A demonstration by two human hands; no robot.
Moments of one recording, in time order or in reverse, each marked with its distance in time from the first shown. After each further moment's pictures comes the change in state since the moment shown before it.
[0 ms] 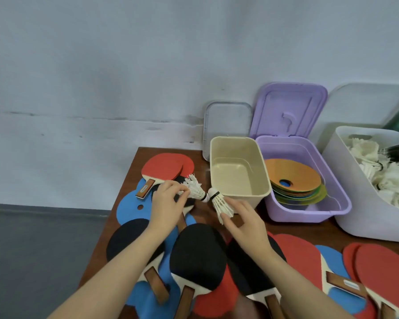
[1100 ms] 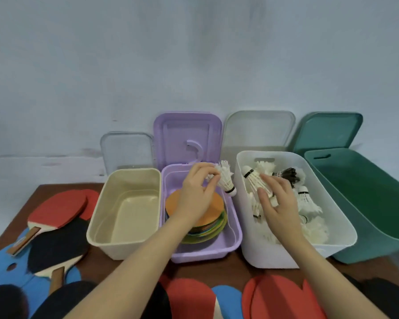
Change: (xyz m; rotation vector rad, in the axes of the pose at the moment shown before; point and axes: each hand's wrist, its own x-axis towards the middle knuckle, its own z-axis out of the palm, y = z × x) left_hand 0.086 0.262 0.248 -0.373 0.000 0.308; right_hand 0.079 0.182 -0.298 -0.146 0.372 -0.025
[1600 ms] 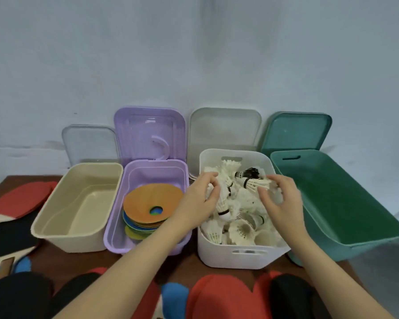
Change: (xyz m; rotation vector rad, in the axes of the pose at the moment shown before) left_hand -0.012 0.046 0.115 0.000 -0.317 -0.184; right_hand 0.024 0.083 -0.098 -0.030 -0.047 0.101
